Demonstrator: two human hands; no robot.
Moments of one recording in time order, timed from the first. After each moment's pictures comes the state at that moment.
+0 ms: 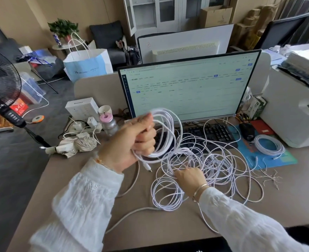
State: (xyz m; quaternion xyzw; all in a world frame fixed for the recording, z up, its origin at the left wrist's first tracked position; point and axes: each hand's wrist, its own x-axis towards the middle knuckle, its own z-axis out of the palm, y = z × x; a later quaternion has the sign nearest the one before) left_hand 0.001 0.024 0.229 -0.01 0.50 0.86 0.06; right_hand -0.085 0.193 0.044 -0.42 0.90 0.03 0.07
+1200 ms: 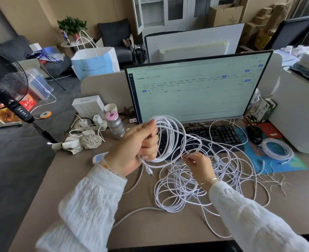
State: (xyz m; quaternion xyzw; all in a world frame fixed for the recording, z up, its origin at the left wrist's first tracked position) left_hand 0.004 0.030 0.220 -0.09 0.53 0.85 0.01; right_hand -0.118 0.194 0.041 -0.27 0.87 -0.41 0.01
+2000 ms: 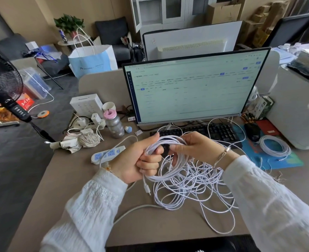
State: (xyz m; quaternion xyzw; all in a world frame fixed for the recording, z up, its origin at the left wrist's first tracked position) left_hand 0.011 0.028 0.189 -0.16 0.43 0.86 0.22; right_hand -0.112 0.195 0.172 -0.38 0.72 -0.48 0.34
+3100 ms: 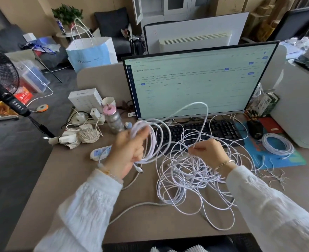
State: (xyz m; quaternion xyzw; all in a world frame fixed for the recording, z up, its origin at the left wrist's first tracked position) left_hand 0.009 0.014 0.174 -0.19 0.59 0.77 -0.13; right_hand -0.151 0.214 0.083 -0.30 0.88 -0.34 0.11
